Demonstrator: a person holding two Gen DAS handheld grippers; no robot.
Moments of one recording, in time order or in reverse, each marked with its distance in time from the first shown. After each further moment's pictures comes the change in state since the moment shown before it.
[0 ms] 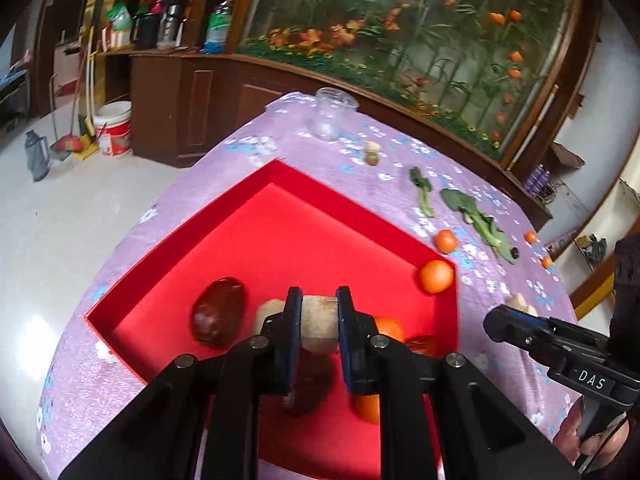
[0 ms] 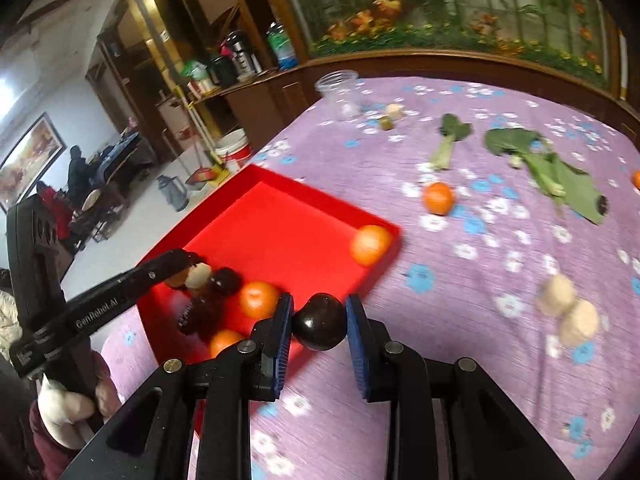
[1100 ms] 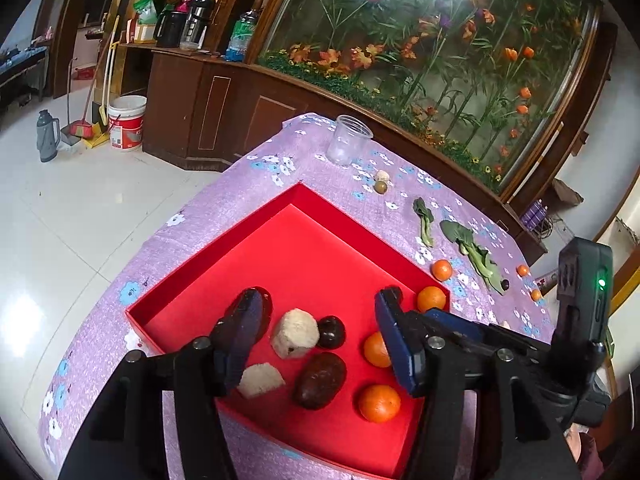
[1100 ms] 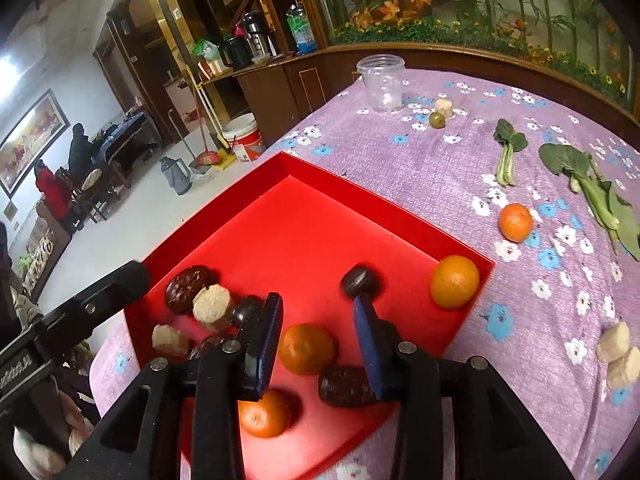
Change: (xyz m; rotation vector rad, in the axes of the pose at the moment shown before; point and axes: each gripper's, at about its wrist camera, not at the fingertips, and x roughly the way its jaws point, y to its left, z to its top) left arm -0.035 0.012 0.001 -0.086 -0.069 -0.023; right arm 0.043 0.037 0.014 -0.053 0.018 -0.011
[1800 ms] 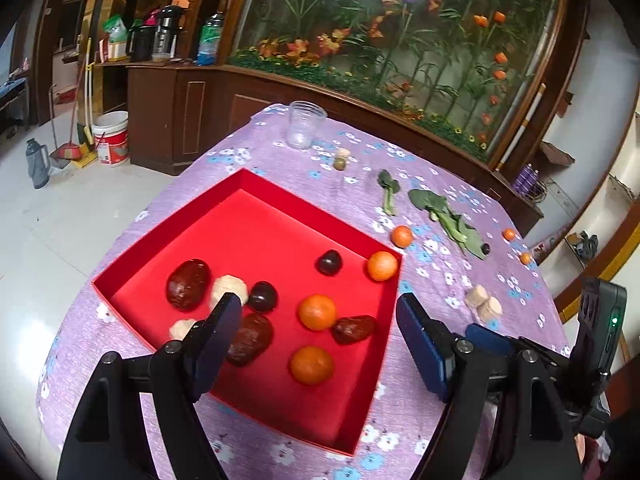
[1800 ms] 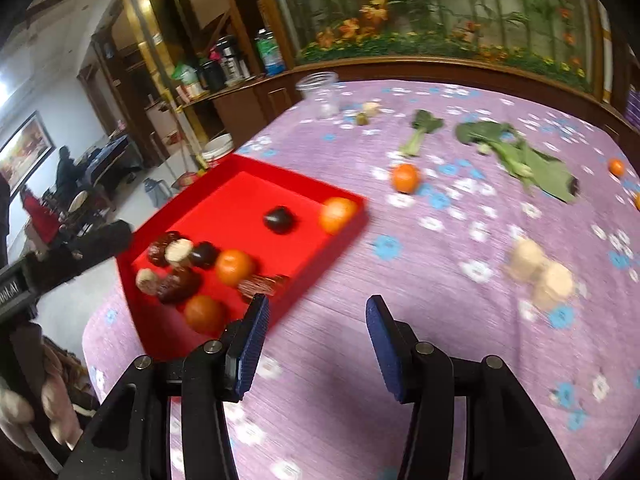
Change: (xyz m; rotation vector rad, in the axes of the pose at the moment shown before) left arm -0.016 -0.067 -0.020 0.113 0.042 0.001; right arm -0.085 -0.075 -0.069 0.092 -0.075 -0.085
